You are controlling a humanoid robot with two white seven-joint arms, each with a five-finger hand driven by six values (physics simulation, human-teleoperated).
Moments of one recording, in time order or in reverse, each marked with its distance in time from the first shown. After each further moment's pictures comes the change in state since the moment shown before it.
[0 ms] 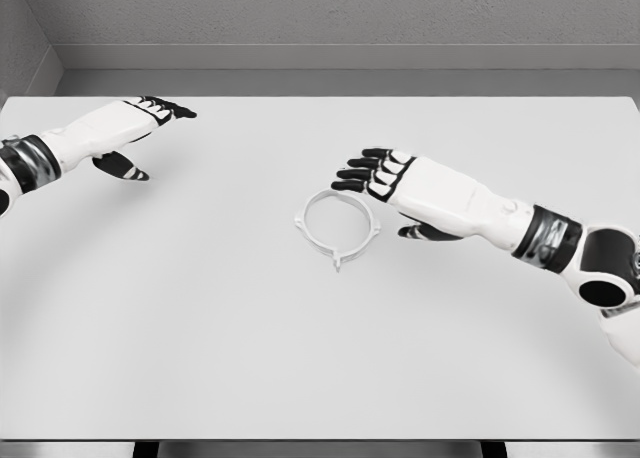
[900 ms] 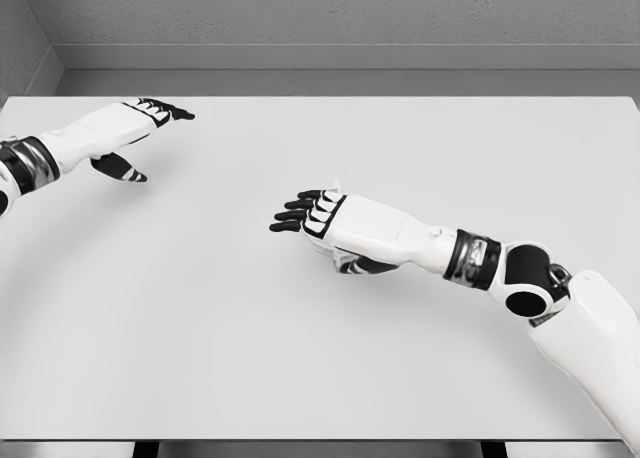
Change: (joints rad) left arm 0.002 0.001 0.001 0.006 -0.002 0.000 -0.002; right arm -0.057 0.130 0.176 0.114 0.001 0.000 0.004
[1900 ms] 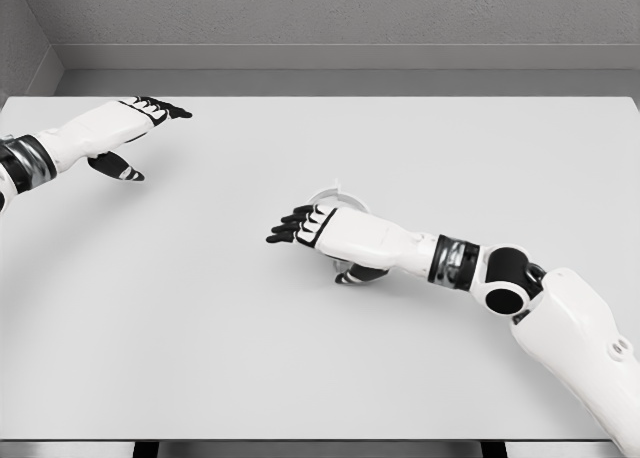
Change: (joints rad) left arm -0.002 0.008 0.001 -0.002 0.001 0.000 0.000; right arm -0.043 0.038 0.074 0.132 0.016 0.000 0.000
